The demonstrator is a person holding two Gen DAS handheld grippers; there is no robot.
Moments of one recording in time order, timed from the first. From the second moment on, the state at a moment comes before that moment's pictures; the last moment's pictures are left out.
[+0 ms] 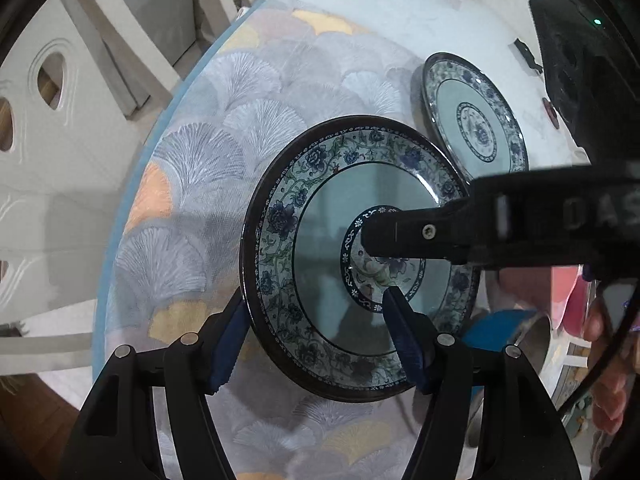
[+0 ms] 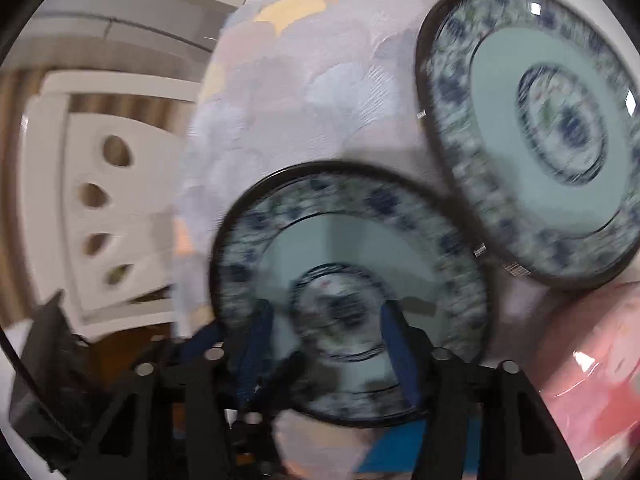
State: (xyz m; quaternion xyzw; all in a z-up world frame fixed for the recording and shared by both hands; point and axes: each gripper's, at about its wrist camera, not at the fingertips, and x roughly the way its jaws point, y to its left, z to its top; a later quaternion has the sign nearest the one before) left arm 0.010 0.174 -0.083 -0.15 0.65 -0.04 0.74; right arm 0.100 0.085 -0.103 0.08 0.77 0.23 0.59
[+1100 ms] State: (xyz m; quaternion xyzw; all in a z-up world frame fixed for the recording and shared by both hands) left arm -0.002 0.206 -0.057 -0.15 0.65 -0.02 0.75; right arm 0.097 0.103 -0.101 -0.02 0.78 0.21 0.59
